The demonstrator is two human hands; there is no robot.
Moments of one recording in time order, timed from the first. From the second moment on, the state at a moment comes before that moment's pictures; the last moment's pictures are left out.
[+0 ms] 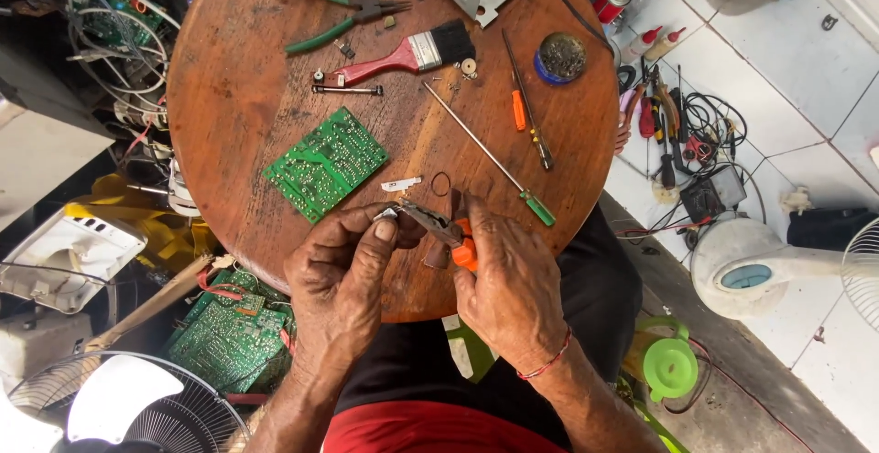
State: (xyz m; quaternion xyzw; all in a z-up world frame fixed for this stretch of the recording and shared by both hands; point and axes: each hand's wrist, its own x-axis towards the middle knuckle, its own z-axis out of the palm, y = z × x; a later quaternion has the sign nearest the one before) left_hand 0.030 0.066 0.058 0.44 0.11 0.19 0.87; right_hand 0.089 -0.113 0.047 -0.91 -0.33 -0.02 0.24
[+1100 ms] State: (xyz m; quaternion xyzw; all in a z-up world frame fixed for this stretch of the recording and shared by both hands) left_hand 0.026 0.042 0.057 0.59 0.17 0.24 0.75; right_hand 0.083 -0.123 0.051 -0.90 -0.33 0.11 0.26
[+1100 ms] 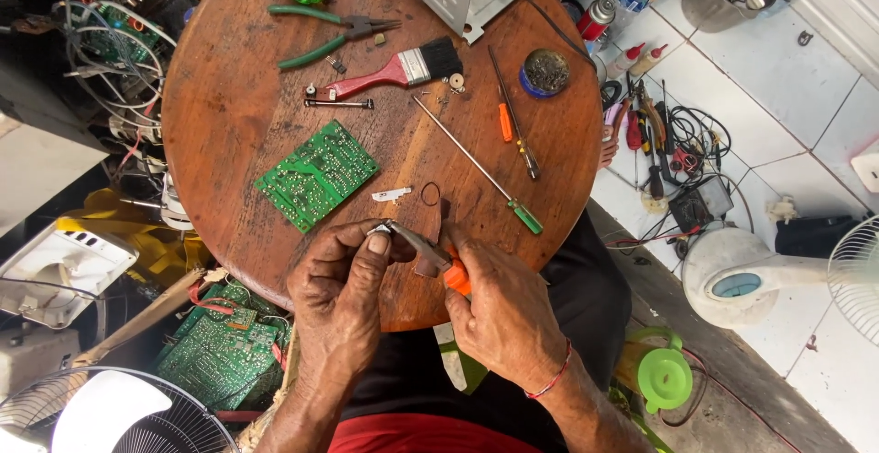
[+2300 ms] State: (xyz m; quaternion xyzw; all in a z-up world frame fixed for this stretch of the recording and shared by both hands) left_hand 0.018 0.063 0.055 0.84 0.01 0.33 0.43; right_hand 0.076 -0.138 0.044 -0.90 -0.27 0.19 0.28
